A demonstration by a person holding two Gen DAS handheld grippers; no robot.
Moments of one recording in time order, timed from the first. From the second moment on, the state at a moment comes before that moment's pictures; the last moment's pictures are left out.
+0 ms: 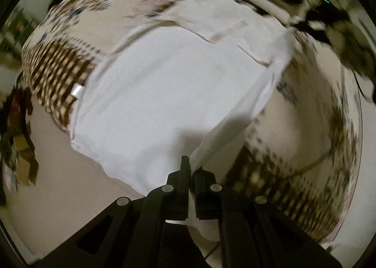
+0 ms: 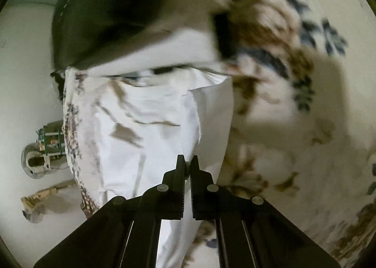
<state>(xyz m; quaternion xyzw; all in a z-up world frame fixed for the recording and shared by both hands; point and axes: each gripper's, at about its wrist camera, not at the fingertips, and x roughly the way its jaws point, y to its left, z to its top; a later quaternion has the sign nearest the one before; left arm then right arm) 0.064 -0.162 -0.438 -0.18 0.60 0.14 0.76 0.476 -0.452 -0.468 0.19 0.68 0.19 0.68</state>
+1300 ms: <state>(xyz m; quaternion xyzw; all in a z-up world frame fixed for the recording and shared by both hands) 0.046 0.093 -0.542 -0.33 0.66 0.04 0.68 0.350 -0.213 -0.473 0.05 0.75 0.16 0.64</state>
